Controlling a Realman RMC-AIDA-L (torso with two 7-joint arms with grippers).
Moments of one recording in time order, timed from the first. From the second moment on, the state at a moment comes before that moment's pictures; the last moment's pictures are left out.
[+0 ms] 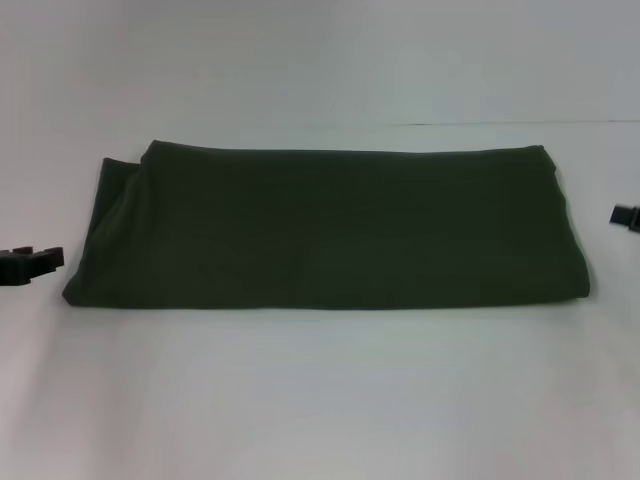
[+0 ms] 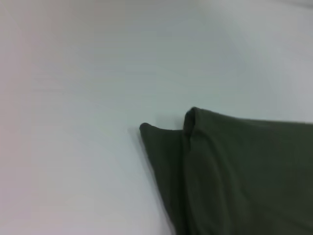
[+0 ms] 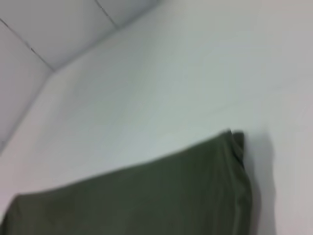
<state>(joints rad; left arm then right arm) -0.41 -2.16 0.54 1.10 2.38 1.21 -2.06 0.48 1.98 -0.45 -0.70 -2.13 -1.26 2.06</state>
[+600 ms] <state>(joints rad) -0.43 -2.13 0.49 1.11 2.39 1.44 -2.42 0.63 1.94 -0.63 -0.71 -2.18 -1.35 2.15</state>
